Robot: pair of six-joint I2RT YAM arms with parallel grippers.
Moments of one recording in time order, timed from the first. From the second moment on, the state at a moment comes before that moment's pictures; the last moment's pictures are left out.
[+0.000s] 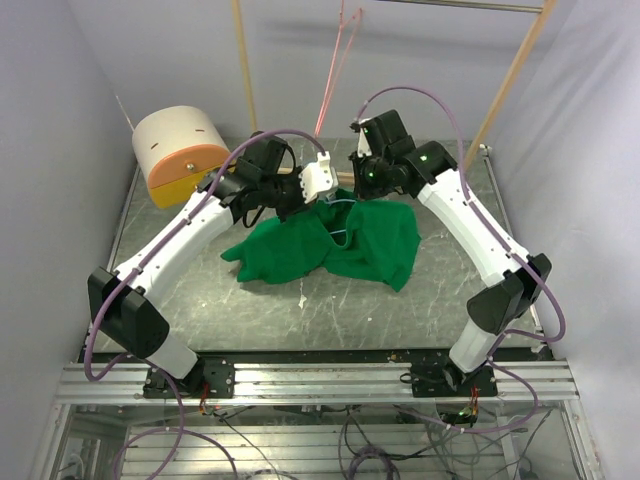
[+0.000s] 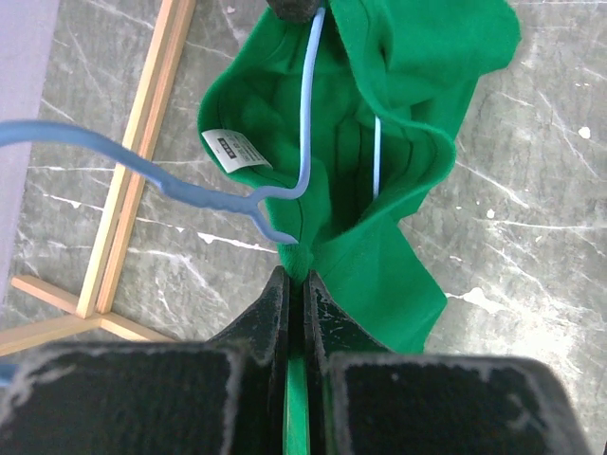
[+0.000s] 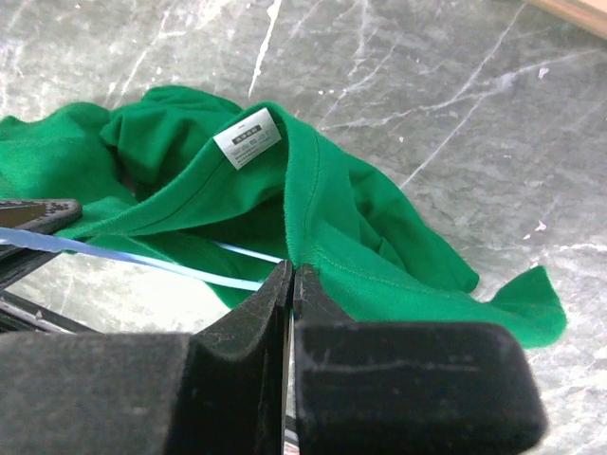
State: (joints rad) left arm -0.59 1.54 1.54 -0.72 0.43 0.69; right arm 0.59 1.72 1.92 -1.05 0.04 0.23
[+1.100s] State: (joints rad) left arm -0.60 1.49 1.45 -0.68 0.59 0.70; right arm 0.29 1.31 1.39 -0.73 -0.63 -0.35
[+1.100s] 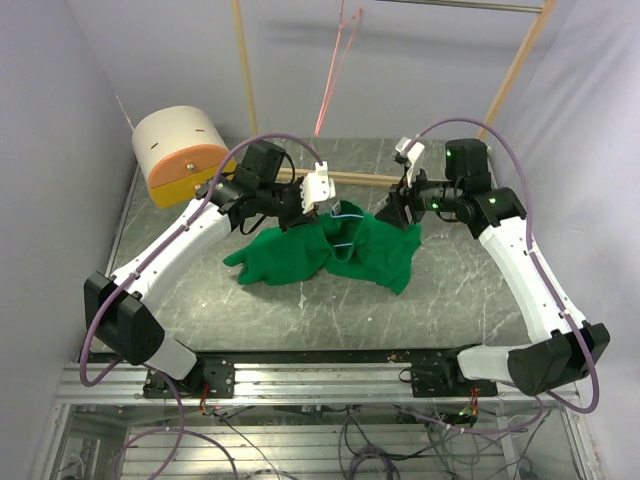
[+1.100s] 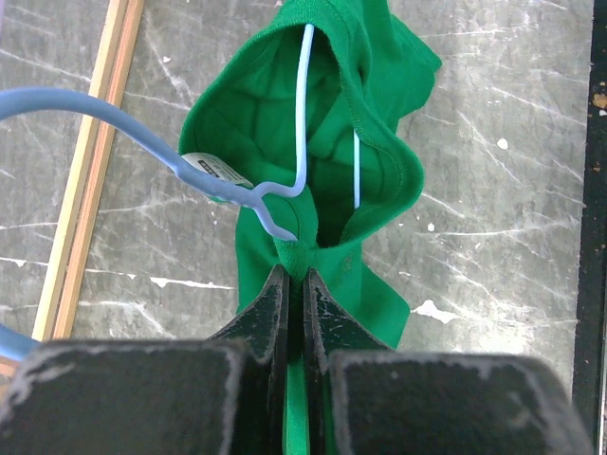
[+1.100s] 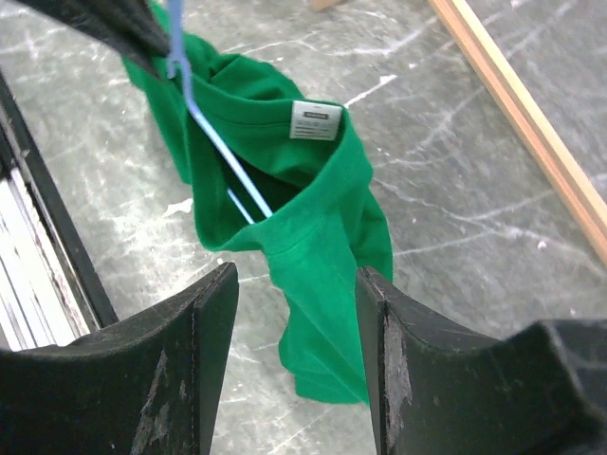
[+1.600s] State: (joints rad) left arm -0.60 1.49 1.48 -0.74 0.66 0.77; right arm 0.28 1.31 1.34 -0.78 -0.72 -0.62
